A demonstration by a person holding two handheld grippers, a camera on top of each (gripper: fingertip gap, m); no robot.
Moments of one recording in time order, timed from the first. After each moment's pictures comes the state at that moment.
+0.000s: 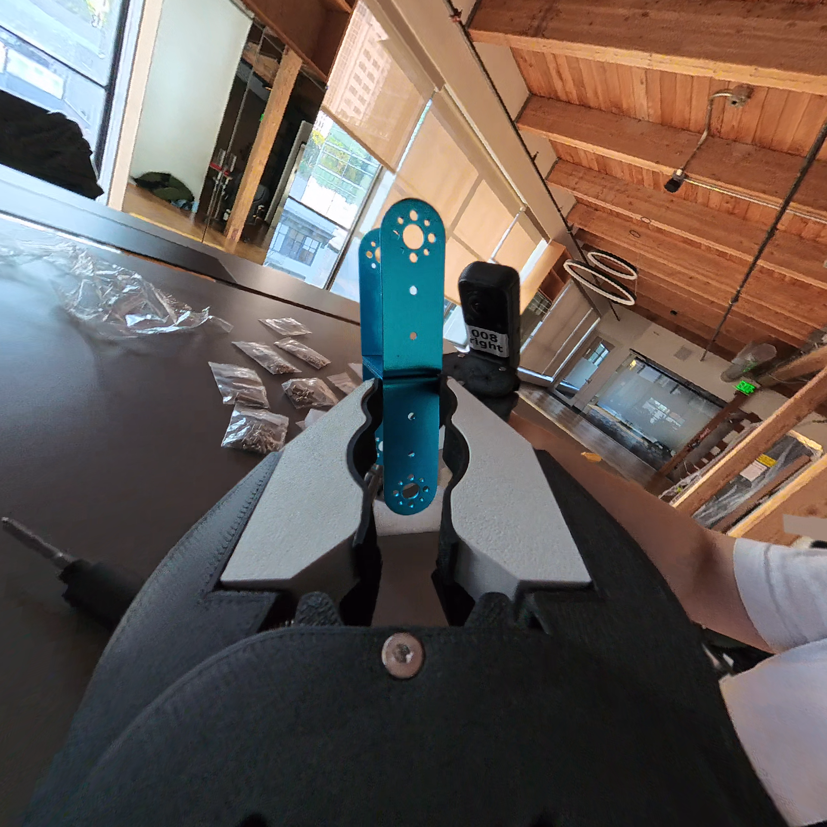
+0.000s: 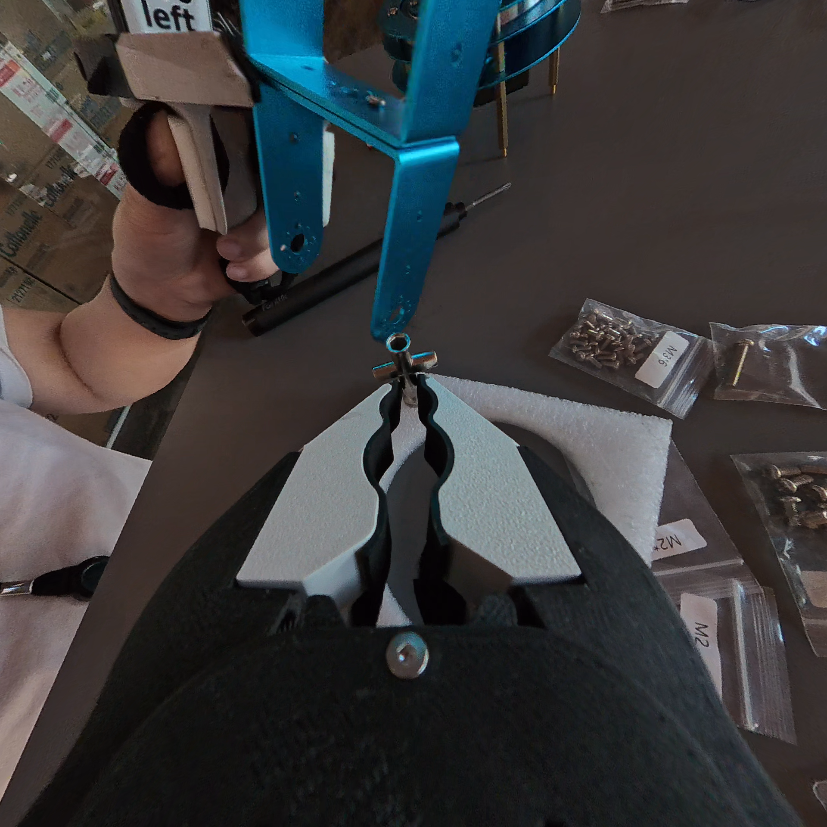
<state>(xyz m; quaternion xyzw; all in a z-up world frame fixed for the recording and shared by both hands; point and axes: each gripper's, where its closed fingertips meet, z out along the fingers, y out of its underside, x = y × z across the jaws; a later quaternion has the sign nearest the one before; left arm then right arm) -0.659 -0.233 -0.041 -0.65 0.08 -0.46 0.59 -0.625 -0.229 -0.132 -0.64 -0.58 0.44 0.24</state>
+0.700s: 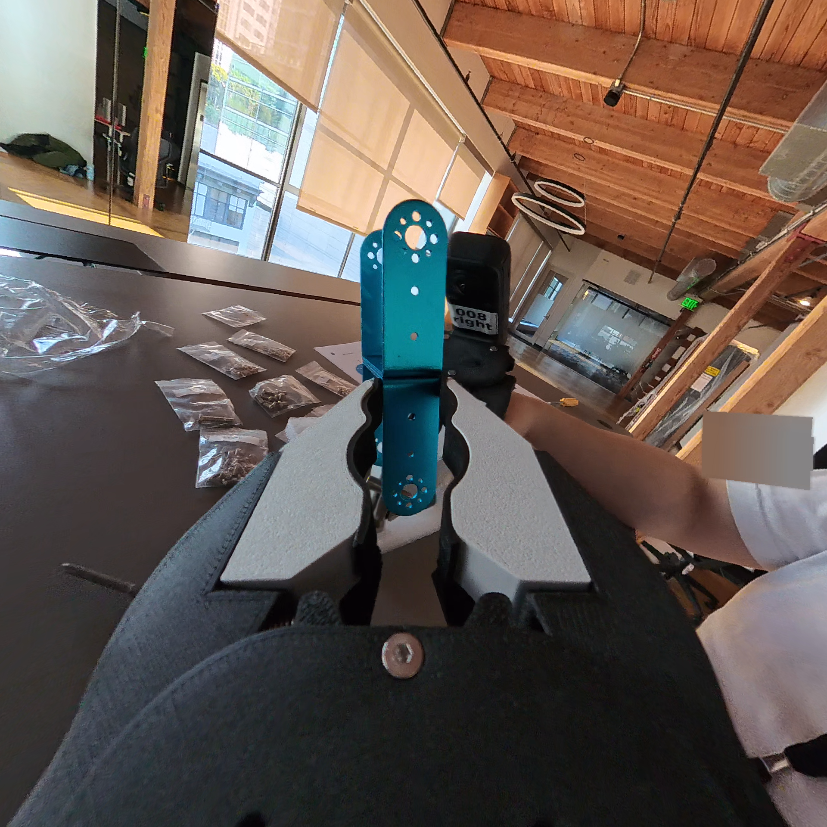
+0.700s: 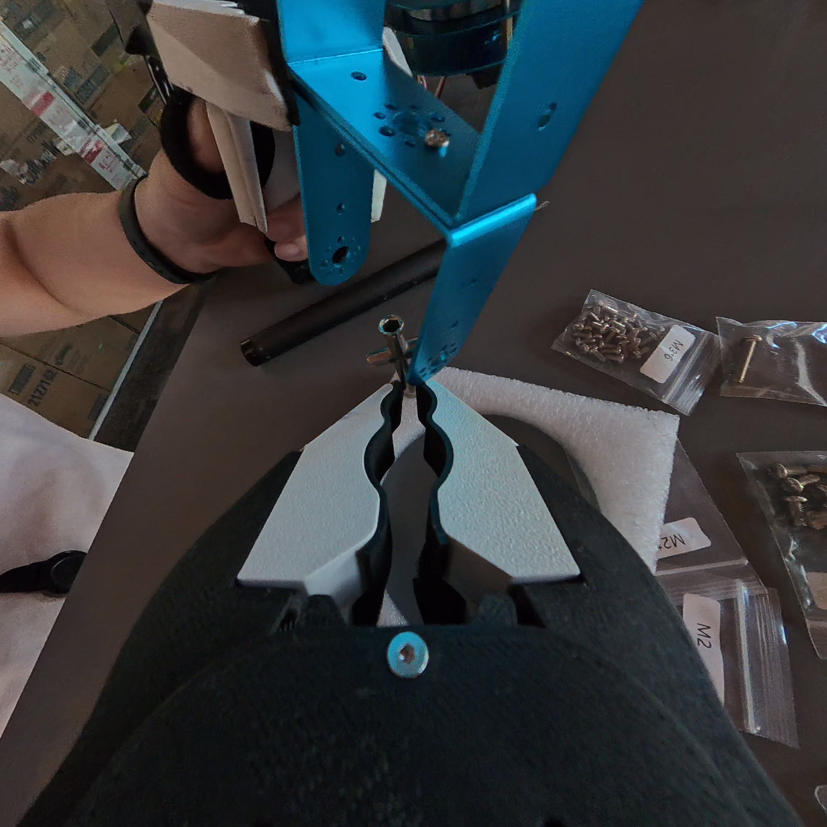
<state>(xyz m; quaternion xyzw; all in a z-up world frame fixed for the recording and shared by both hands) -0.634 -0.219 -0.046 -0.64 0.19 -0.49 0.56 -0.624 -0.231 -0.140 -0.64 -0.59 0.43 0.24</state>
